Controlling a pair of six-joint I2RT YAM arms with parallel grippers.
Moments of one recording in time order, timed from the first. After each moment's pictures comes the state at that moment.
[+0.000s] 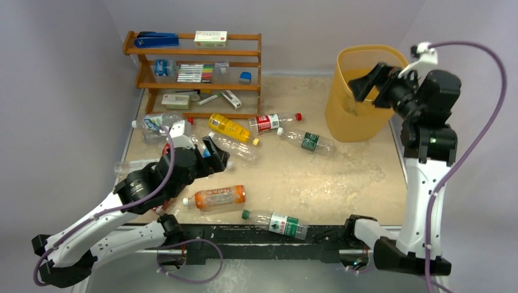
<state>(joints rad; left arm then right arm) -0.95 0.76 0.99 -0.77 -0.53 -0.90 -0.16 1.14 1.67 -0.71 -0.35 0.28</state>
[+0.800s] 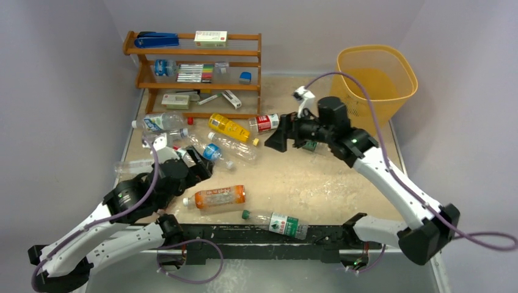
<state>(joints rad) -0.95 0.63 0.92 -0.97 -0.60 -1.07 0.53 1.14 1.15 -0.47 -0.45 0.39</state>
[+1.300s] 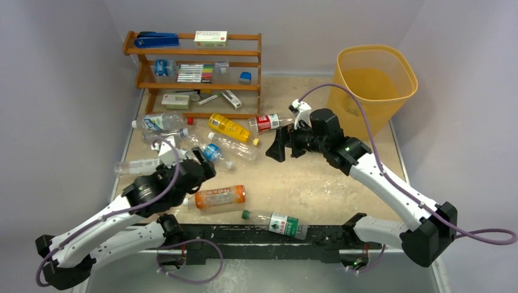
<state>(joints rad) -0.95 0.68 0.85 -1.01 -0.71 -1.17 0.62 1.16 1.02 -0.41 -0.30 0.35</state>
